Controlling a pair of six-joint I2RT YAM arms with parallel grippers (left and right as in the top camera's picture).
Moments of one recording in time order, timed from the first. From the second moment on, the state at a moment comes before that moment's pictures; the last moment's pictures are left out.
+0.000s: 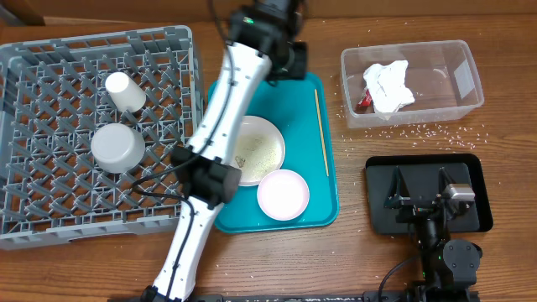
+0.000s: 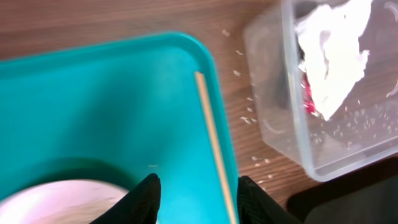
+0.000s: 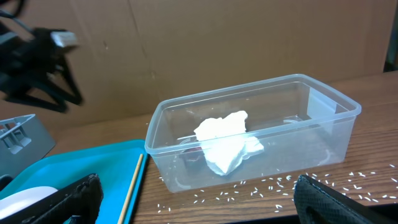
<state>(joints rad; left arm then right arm) -0.48 2.58 2.89 -1.47 0.16 -0.40 0.00 0.01 0.02 -0.04 -0.03 0.20</state>
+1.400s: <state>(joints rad) -0.63 2.58 2.41 -1.06 -0.09 -0.65 0.00 0.01 0.02 -0.04 -0.03 0.20</state>
